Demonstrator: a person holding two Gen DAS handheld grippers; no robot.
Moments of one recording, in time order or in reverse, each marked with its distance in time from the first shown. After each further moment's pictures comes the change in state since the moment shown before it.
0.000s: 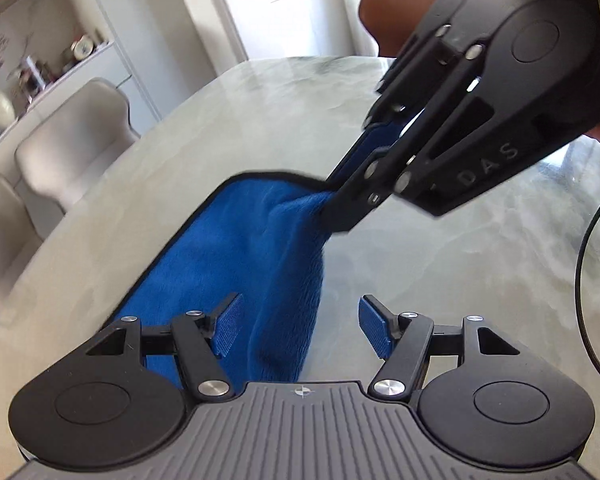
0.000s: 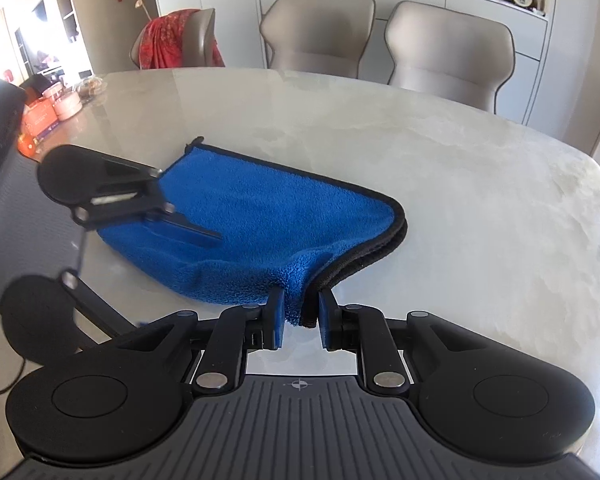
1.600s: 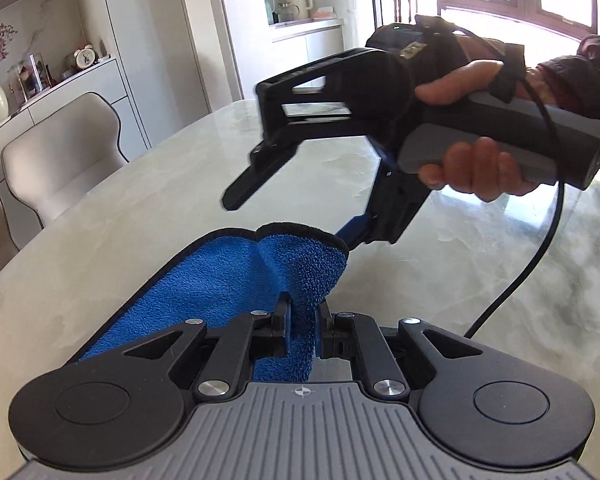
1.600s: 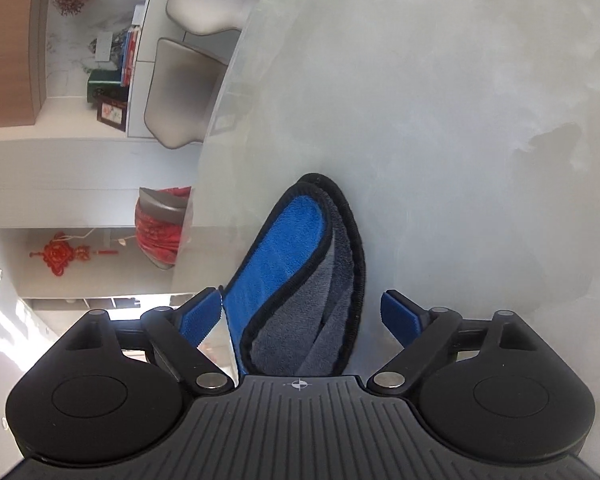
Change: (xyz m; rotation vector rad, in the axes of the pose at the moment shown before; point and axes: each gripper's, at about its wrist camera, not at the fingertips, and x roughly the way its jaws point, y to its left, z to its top) left arm 0.023 0.021 0.010 -0.142 -0.120 -0.094; right arm 0.097 -0.143 -0.033 1.179 0.045 0.478
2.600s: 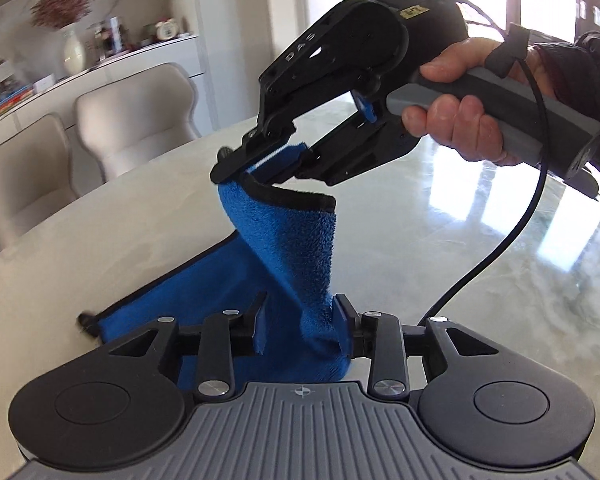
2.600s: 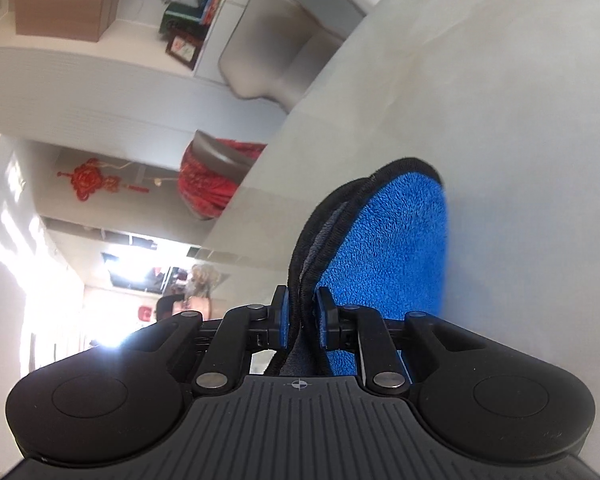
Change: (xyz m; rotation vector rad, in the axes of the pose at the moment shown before) left arm -0.085 0.050 -0.068 -0.247 -0.003 0.151; right arm 0.062 0.116 -0.022 -0.269 0.093 0.083
